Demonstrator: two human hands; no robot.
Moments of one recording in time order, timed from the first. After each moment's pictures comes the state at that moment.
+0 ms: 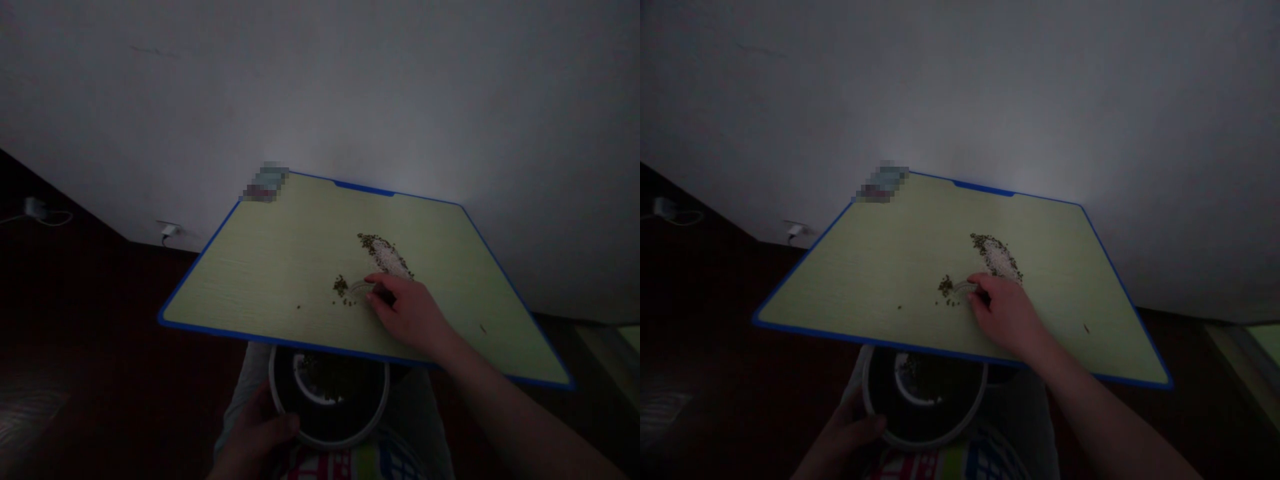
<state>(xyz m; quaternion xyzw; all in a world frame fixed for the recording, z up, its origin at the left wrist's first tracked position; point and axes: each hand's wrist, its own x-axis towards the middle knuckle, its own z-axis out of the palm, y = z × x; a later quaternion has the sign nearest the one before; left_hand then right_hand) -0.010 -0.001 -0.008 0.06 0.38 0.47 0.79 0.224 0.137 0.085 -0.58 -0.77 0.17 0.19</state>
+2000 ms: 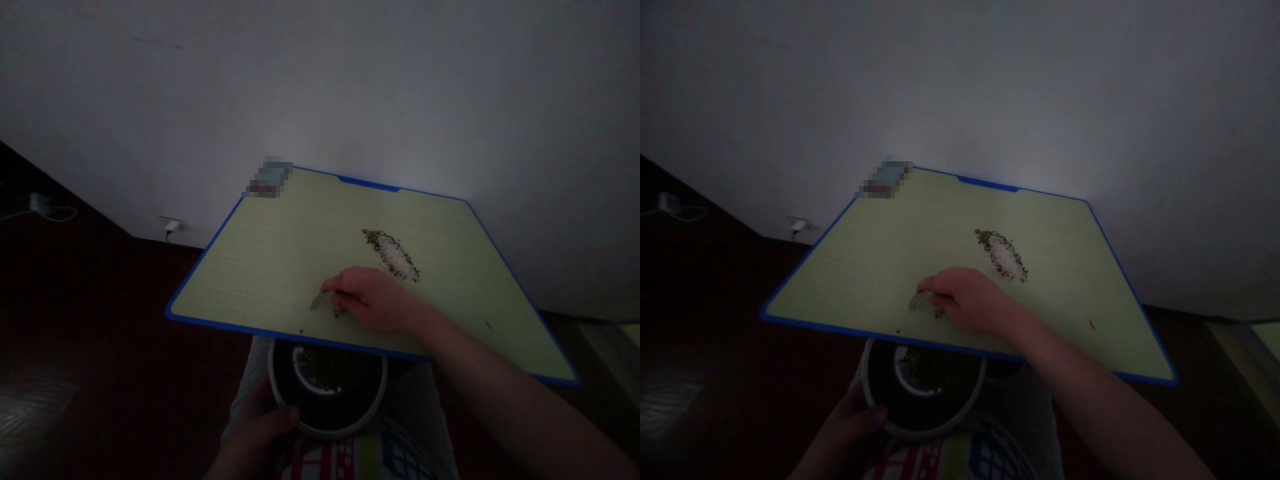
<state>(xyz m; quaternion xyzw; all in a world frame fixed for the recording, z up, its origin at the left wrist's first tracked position) -0.011 0.000 0.003 0.02 0.39 0.48 0.78 0.184 0.162 0.095 -0.34 -0.90 0.23 0.14</state>
